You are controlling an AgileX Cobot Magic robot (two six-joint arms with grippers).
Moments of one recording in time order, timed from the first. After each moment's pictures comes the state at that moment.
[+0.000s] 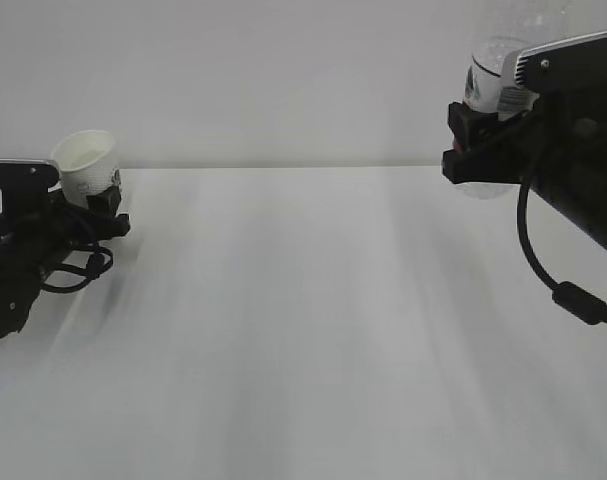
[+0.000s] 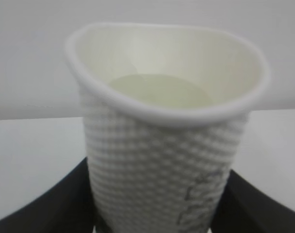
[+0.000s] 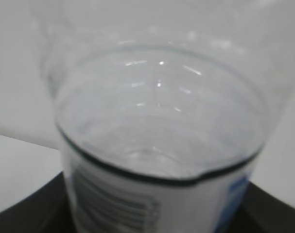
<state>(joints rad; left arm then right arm) -0.11 2.27 -0.92 -0.06 -1.11 -0.04 0.36 1.58 -0.65 0.26 -0.75 -0.33</state>
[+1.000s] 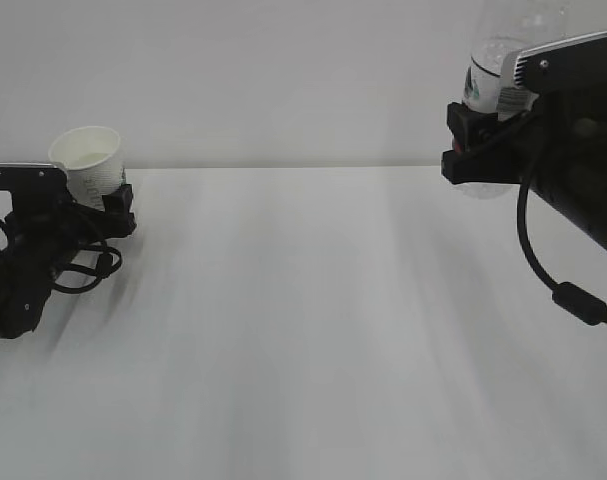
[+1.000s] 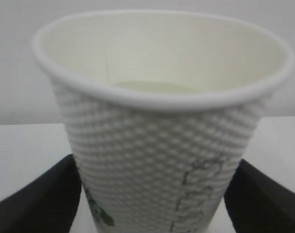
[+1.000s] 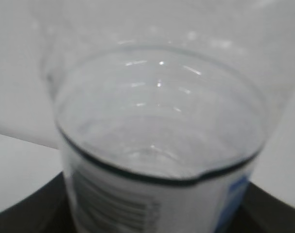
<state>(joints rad) -0.11 2.34 -0.98 -0.07 -1.16 -0.04 0.36 1.58 -0.65 0.26 -0.75 -0.33</state>
